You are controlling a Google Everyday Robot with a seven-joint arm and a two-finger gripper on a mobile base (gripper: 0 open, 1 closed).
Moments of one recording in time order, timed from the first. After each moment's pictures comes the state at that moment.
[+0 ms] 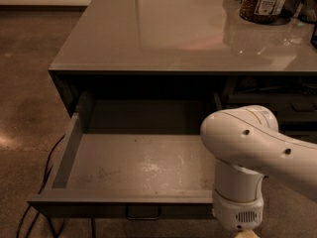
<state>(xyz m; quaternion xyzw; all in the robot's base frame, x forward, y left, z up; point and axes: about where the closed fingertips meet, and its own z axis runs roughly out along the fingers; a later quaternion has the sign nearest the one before) 0.232 -0.151 0.713 0.69 -0.67 -0.17 0.19</state>
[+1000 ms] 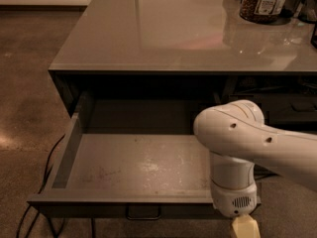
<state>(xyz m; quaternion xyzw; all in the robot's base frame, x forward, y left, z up) 0.263 -0.167 0.694 0.71 -0.65 -0.15 0.21</state>
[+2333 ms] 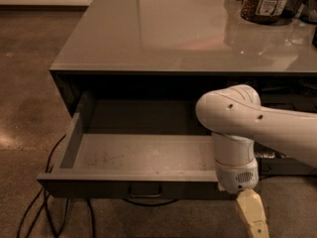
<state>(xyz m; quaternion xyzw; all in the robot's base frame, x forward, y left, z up) 0.304 -0.194 0.698 0.72 -0.64 -0.15 0.25</state>
